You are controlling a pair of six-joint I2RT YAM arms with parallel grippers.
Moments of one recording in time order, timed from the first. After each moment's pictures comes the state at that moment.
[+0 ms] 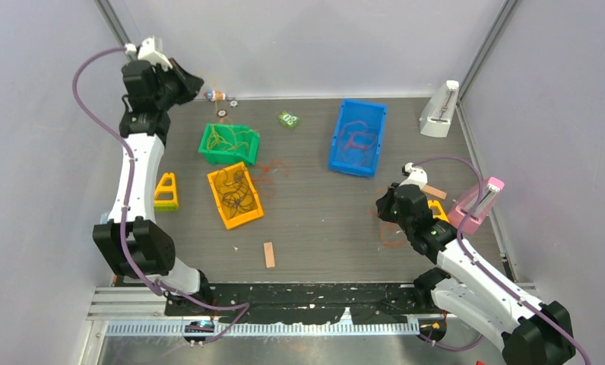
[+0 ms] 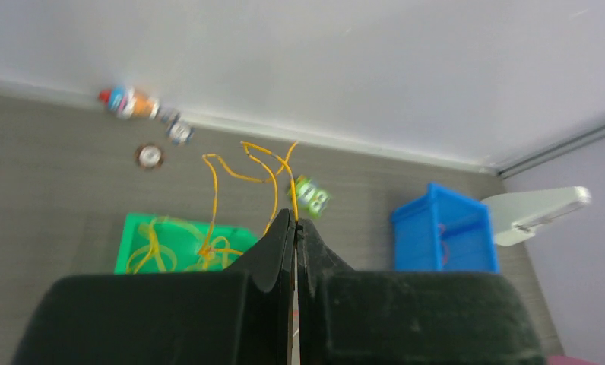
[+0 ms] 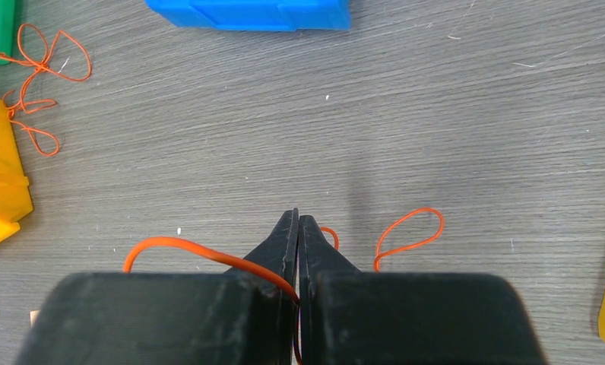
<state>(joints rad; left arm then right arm) 0.10 1.56 1.66 -0.26 0.36 -0.41 0.49 0.80 0.47 -0.25 0.26 0.60</state>
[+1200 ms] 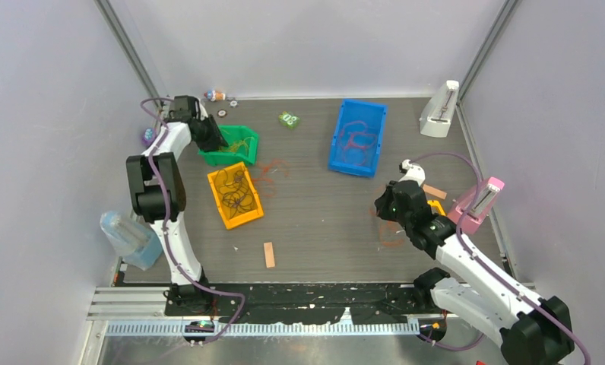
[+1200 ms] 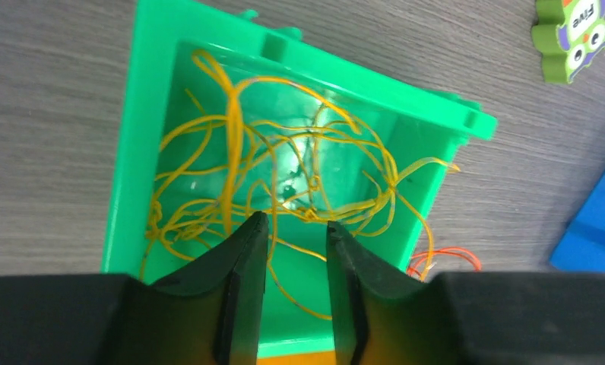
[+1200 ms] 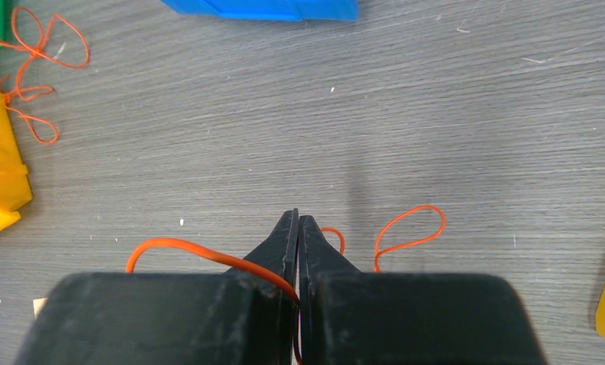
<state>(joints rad) 0.09 2.07 1.61 -0.50 0.28 -0.36 0.49 0.81 0.50 -0.29 0.24 0.59</state>
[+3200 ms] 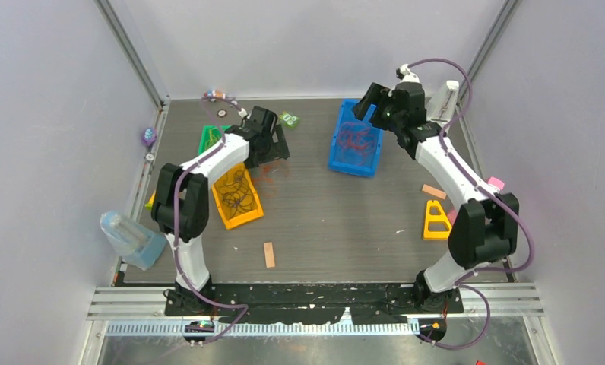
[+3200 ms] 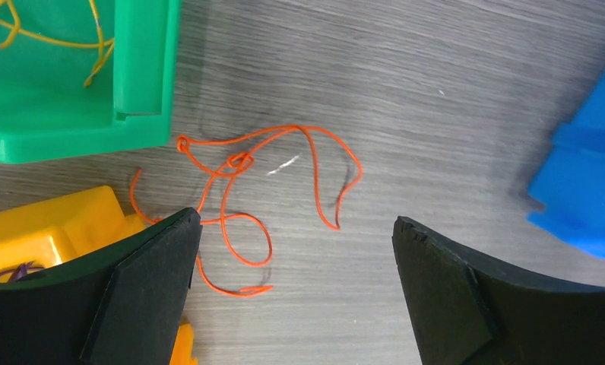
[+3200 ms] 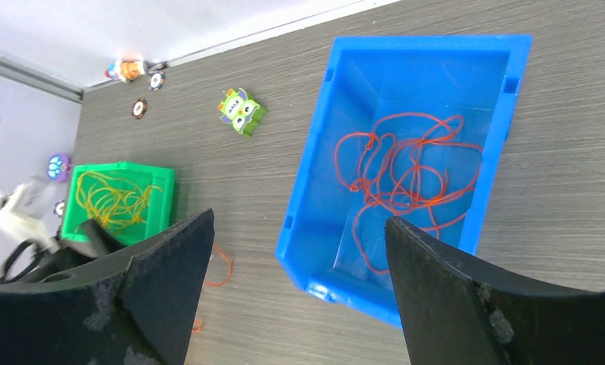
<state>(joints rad) -0.40 1.88 1.46 -0.54 -0.12 -0.60 0.23 1.62 1.38 -0.17 -0.06 0.51</state>
